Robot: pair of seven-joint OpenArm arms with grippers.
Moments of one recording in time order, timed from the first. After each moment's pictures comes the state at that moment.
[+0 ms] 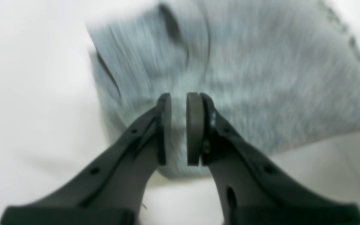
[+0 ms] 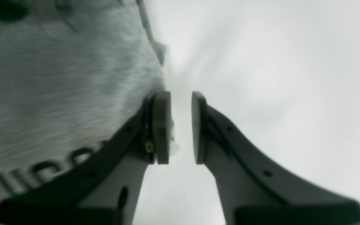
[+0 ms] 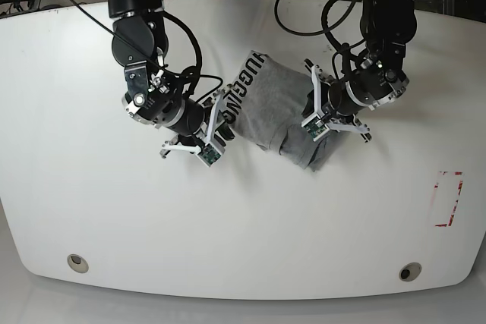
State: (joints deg) left arm 2.4 -9.9 4.2 106.9 -5.6 -43.1 54.5; right arm 5.5 6.0 -7.3 94.3 10.6 36.4 -49.5
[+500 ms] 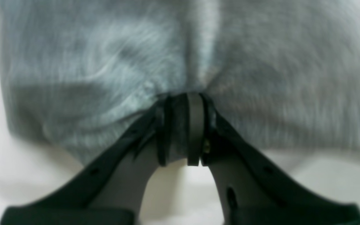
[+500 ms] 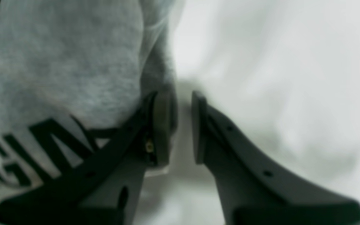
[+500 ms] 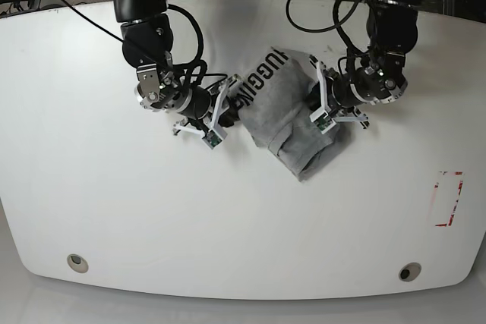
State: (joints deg) left arm -0.4 -13.9 4.6 88.2 -7.7 -43.1 42.7; right arm 4.6 6.8 -9.3 78.2 11.3 36.0 -37.0
